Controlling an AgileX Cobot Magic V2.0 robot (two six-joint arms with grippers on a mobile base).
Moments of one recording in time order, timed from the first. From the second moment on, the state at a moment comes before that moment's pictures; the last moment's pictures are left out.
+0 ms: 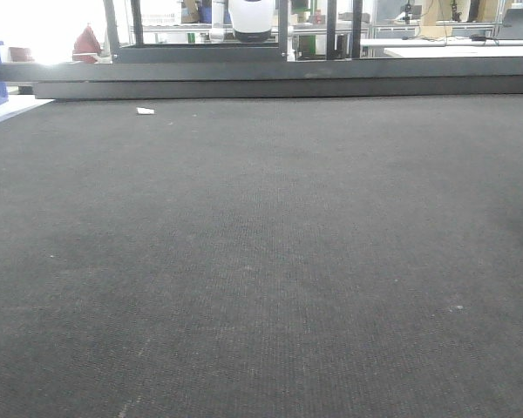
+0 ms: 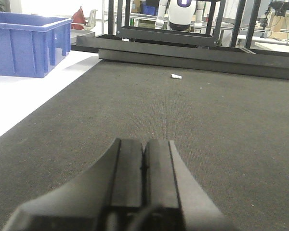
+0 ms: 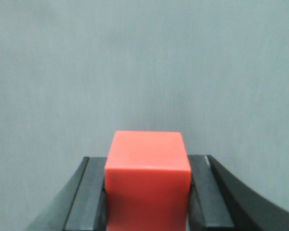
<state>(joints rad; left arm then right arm) -0.01 -0.02 0.03 -0.06 0.01 -0.02 0.05 0.83 -0.59 0.04 0.34 0.05</state>
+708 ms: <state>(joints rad) -0.01 -0.02 0.03 -0.06 0.01 -0.02 0.05 0.32 -0.38 -0.13 0.18 0.05</state>
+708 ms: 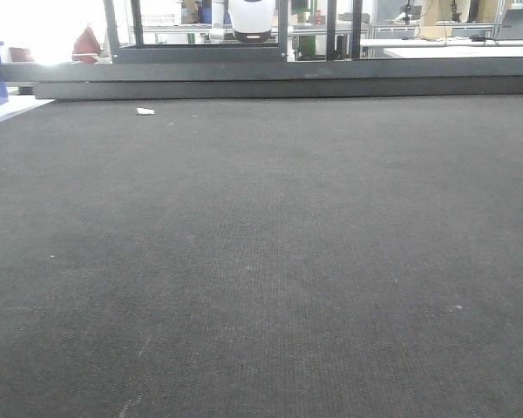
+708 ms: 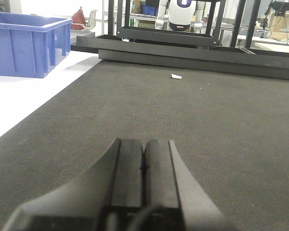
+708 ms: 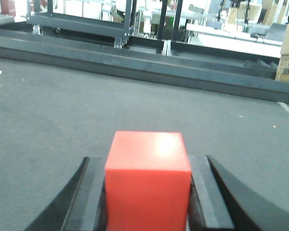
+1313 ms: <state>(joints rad) -0.01 -0.02 0.03 -0.06 0.01 -0.02 0.05 0.32 -0.38 -0.13 0.18 0.05</state>
